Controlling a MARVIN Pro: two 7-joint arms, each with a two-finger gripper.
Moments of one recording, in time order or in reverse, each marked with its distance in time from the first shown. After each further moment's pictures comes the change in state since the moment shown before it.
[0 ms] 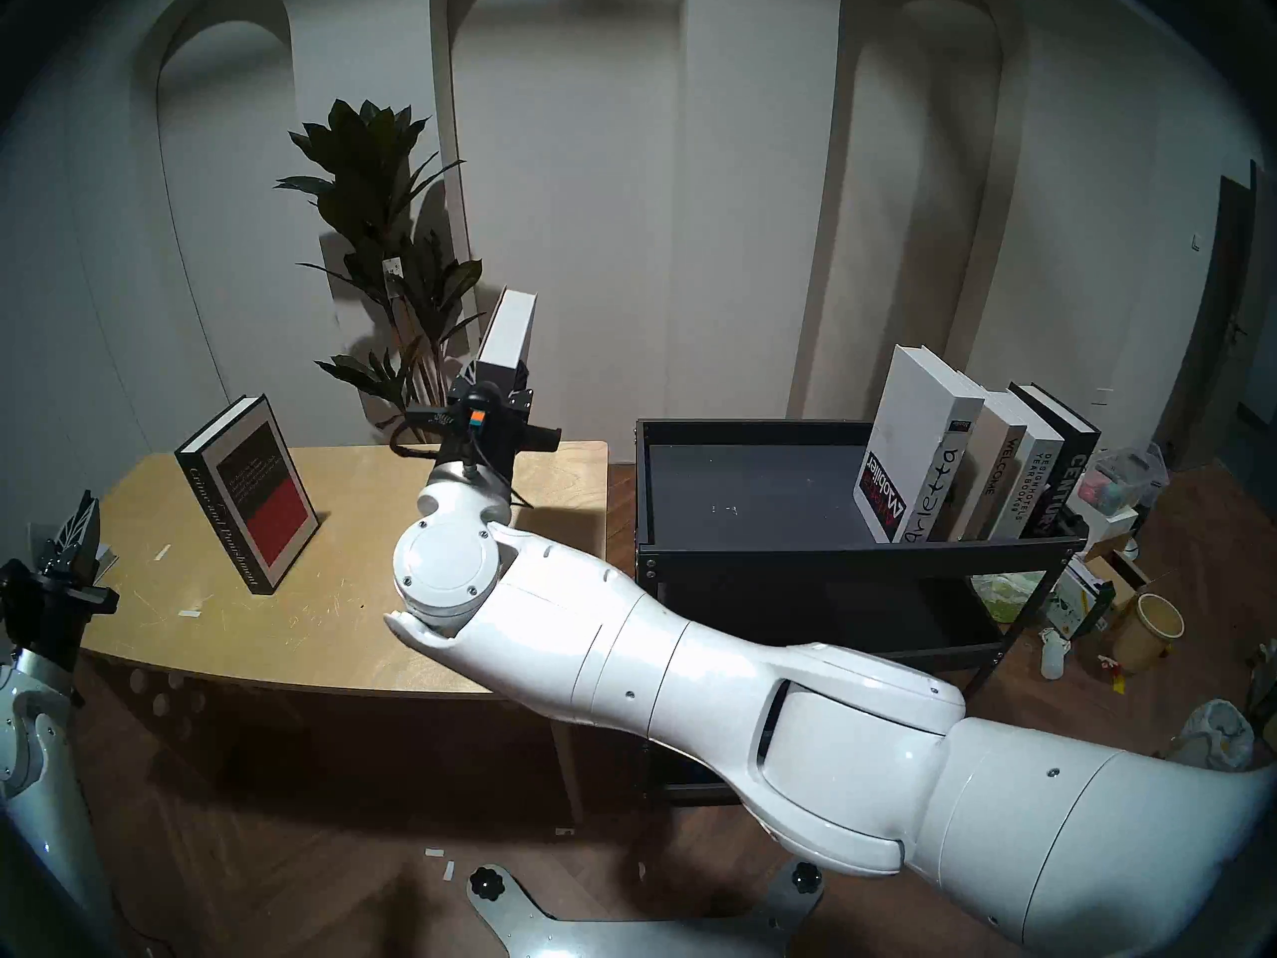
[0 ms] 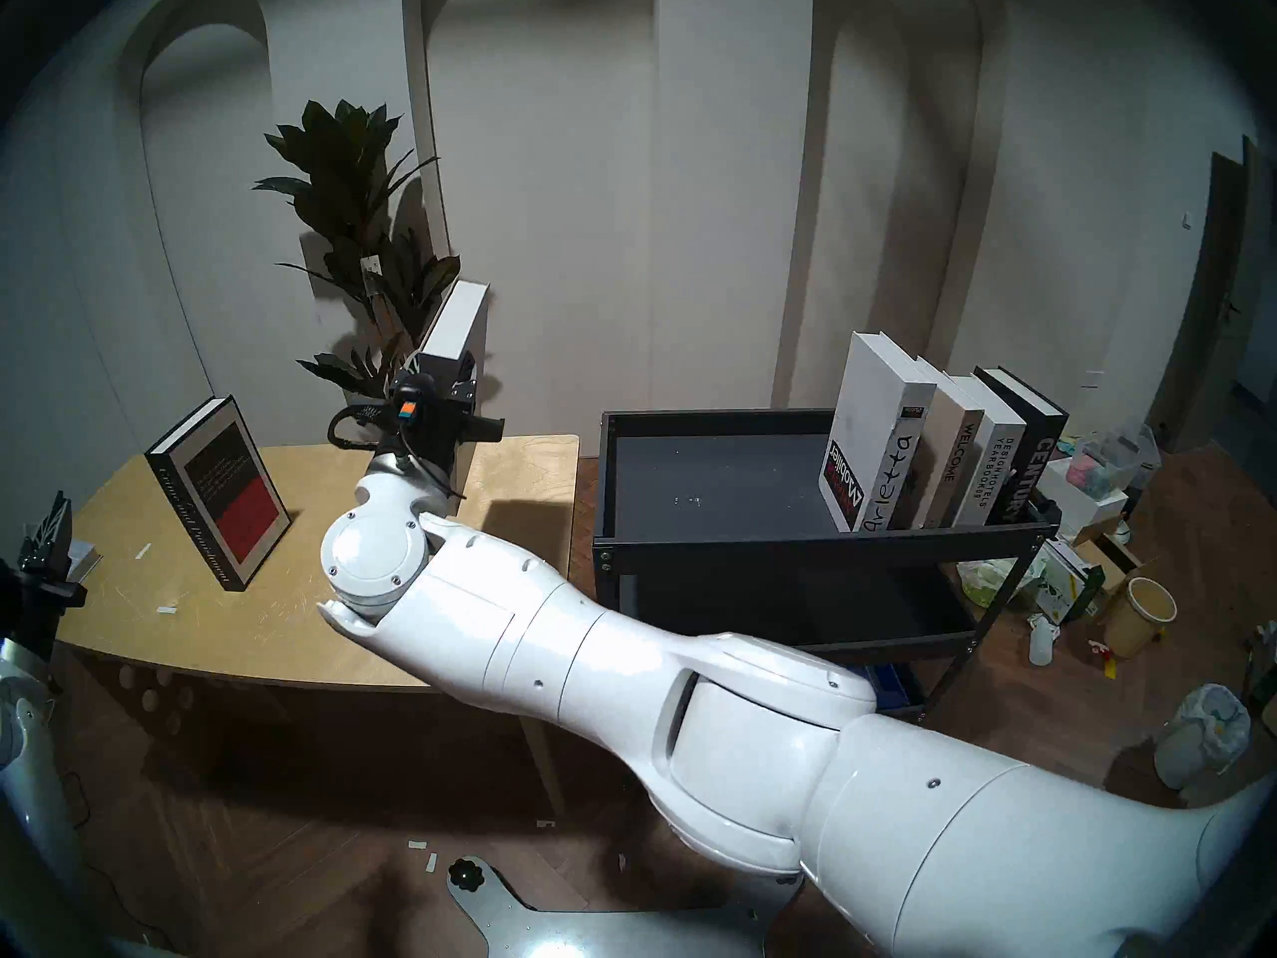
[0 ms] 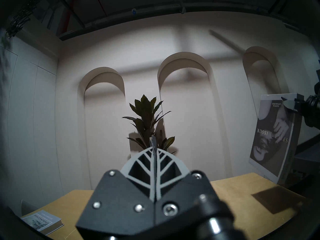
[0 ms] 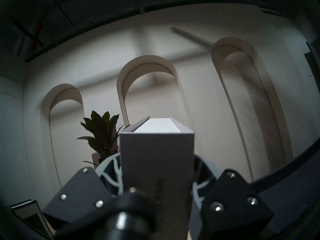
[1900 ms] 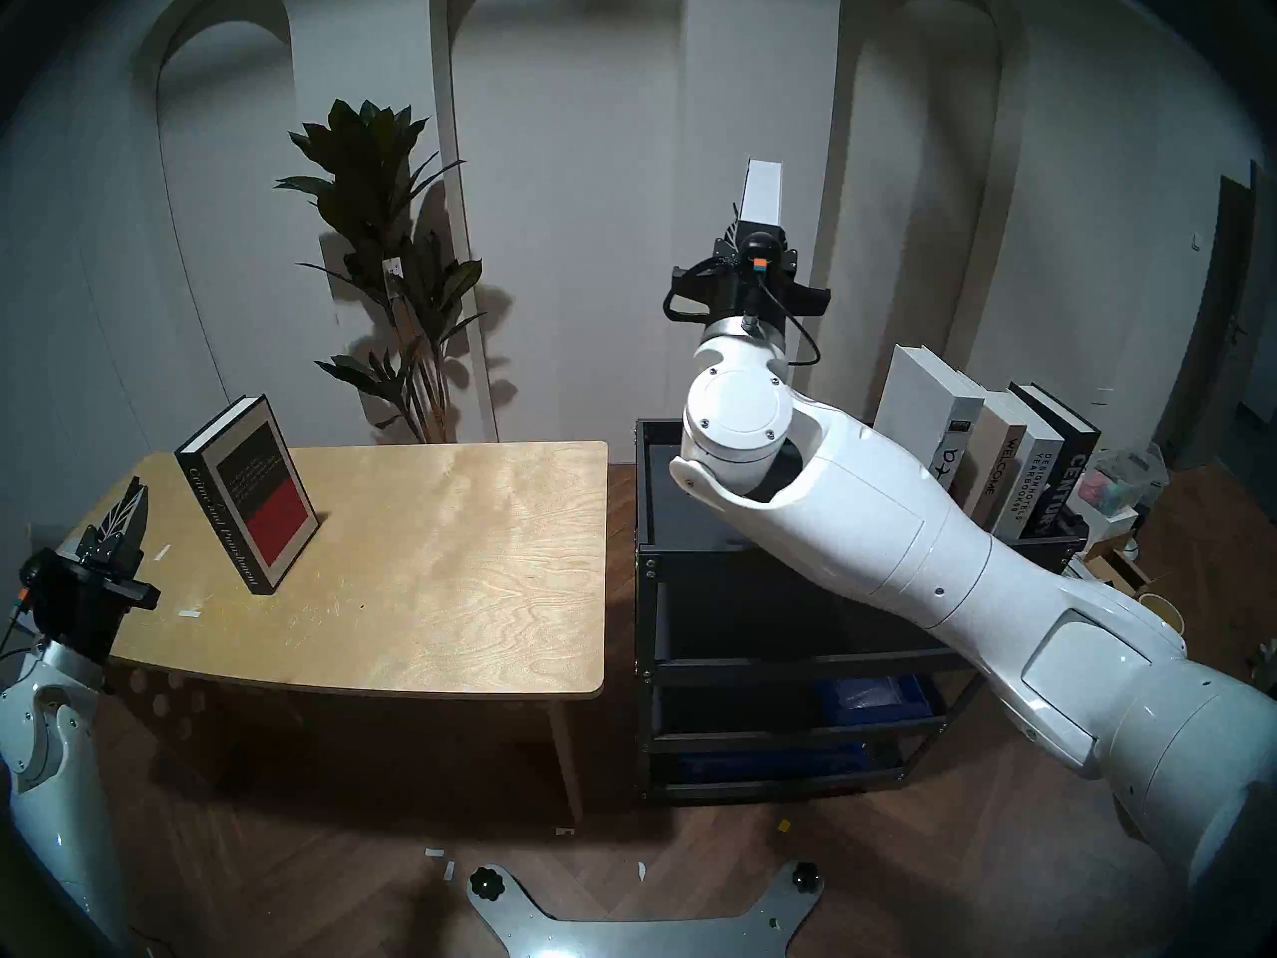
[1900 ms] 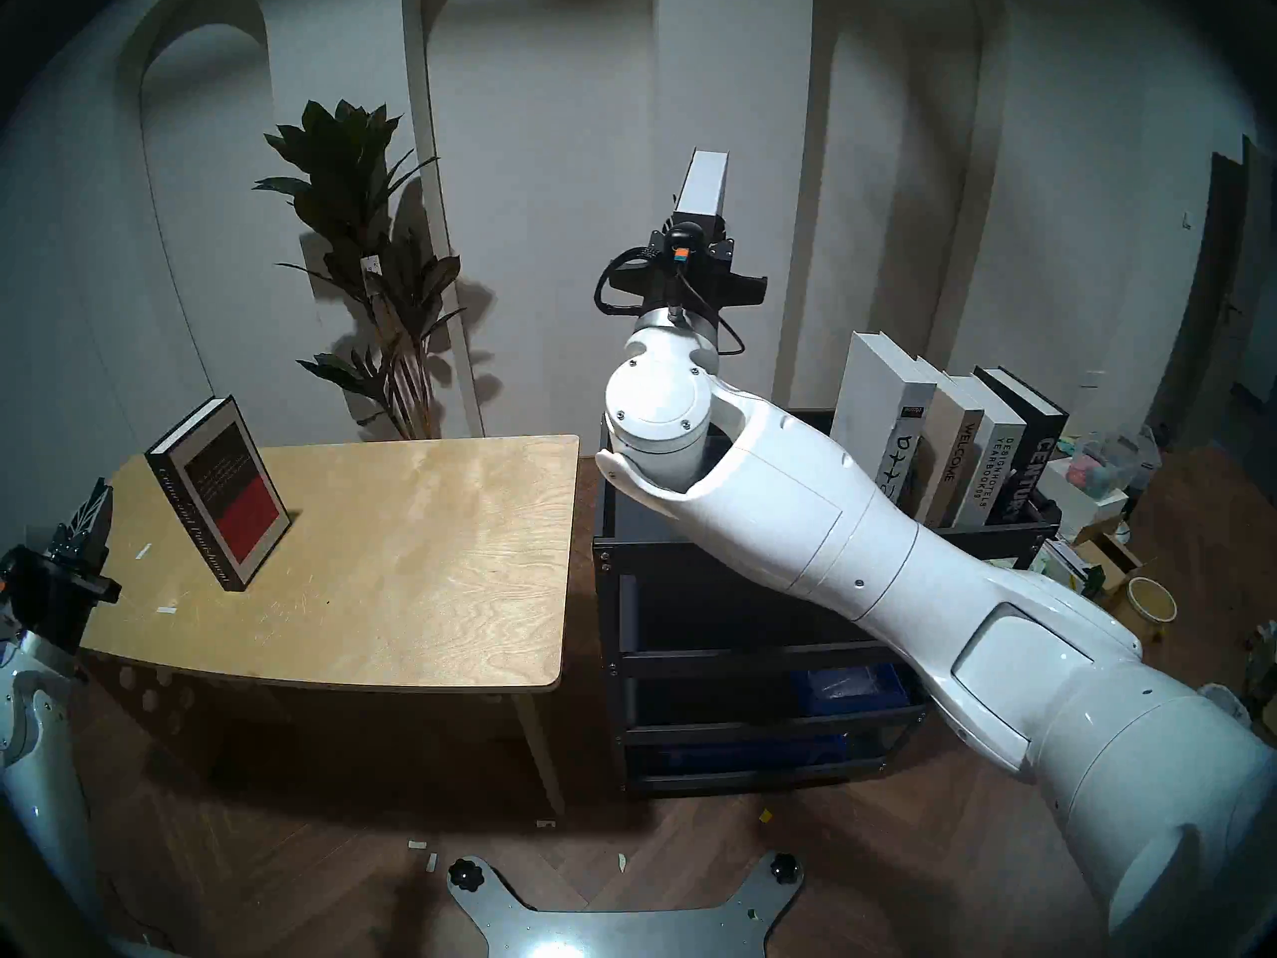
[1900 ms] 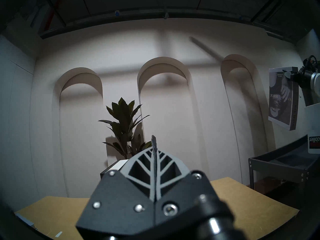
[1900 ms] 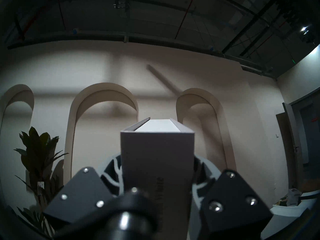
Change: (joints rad) left arm -0.017 -0.002 0.076 -0.043 -0.009 0.000 -0.062; right arm 0.053 0.652 0.214 -0.555 0.057 0.382 0.051
